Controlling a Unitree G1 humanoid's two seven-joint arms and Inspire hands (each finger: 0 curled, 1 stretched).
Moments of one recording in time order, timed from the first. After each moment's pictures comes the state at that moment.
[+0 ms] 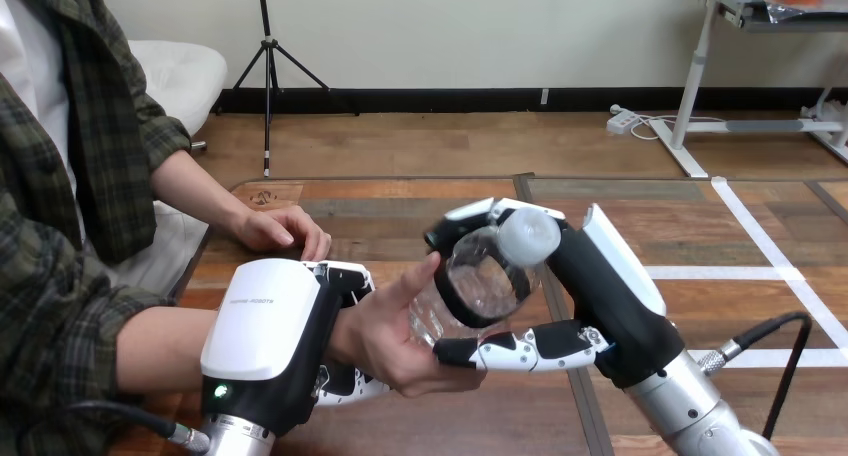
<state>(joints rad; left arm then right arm) 0.13 0.35 -0.27 0.01 0.86 -0.26 0.42 -0.12 -0.23 0.08 0.38 -0.08 -0.92 0.33</state>
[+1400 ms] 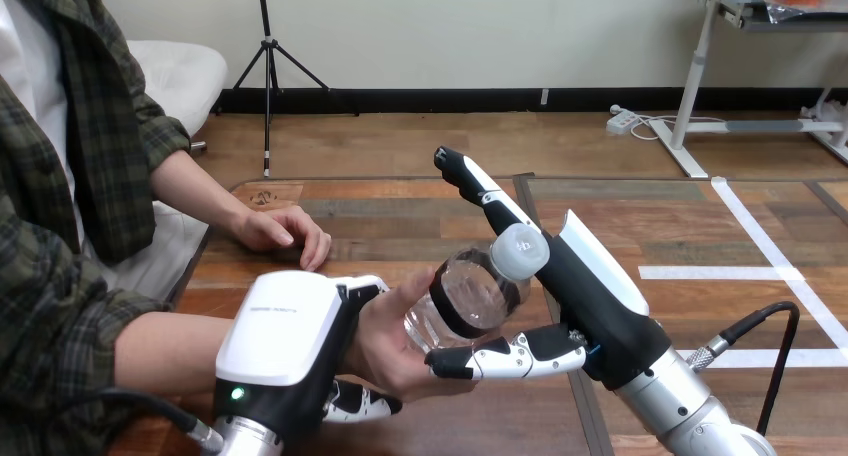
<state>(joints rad) 0.14 0.36 -0.28 -0.03 0.95 -0.19 0.29 -0.12 -0.25 0.11 0.35 -0.11 -0.86 0.34</state>
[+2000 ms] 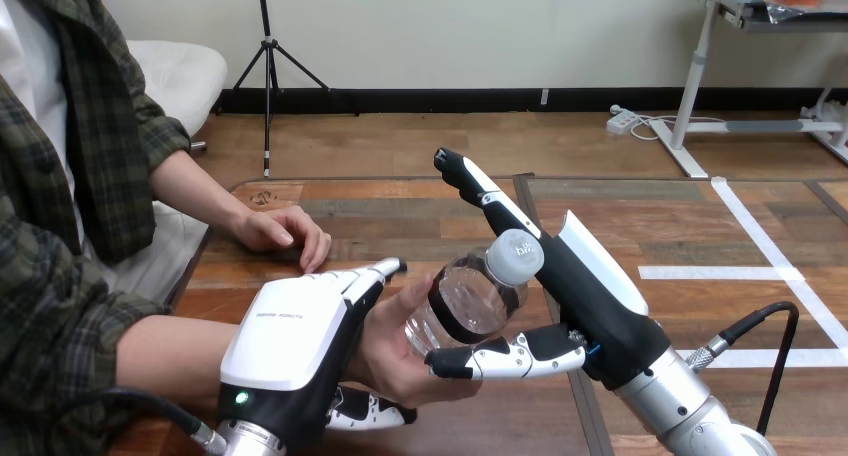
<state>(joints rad) 0.15 0.36 -0.28 -0.04 0.94 -0.20 0.27 -0.12 -0.25 0.11 0.35 -0.11 -0.85 0.34</state>
